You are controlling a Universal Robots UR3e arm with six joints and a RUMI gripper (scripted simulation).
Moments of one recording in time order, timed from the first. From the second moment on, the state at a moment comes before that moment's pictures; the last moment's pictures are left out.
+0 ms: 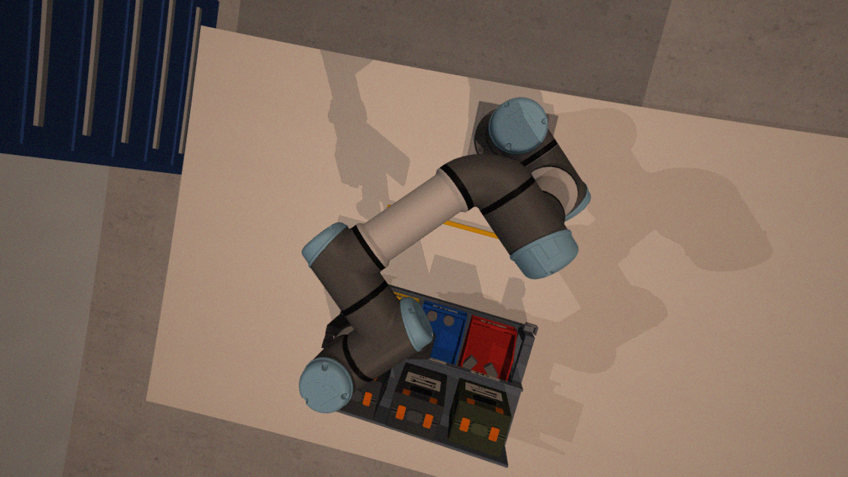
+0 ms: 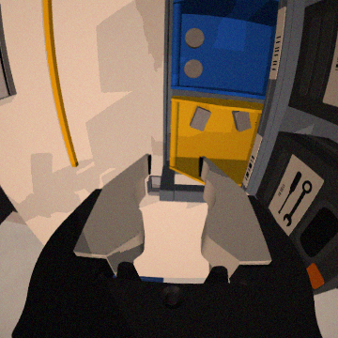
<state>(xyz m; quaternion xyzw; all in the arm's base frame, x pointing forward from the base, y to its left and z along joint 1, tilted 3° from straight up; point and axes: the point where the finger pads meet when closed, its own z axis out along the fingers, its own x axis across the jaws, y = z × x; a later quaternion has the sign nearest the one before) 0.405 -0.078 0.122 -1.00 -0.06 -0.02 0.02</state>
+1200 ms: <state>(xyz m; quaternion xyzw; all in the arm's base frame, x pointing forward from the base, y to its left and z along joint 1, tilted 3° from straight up) 0.405 -0.074 0.049 -1.00 -0.06 -0.02 0.02</state>
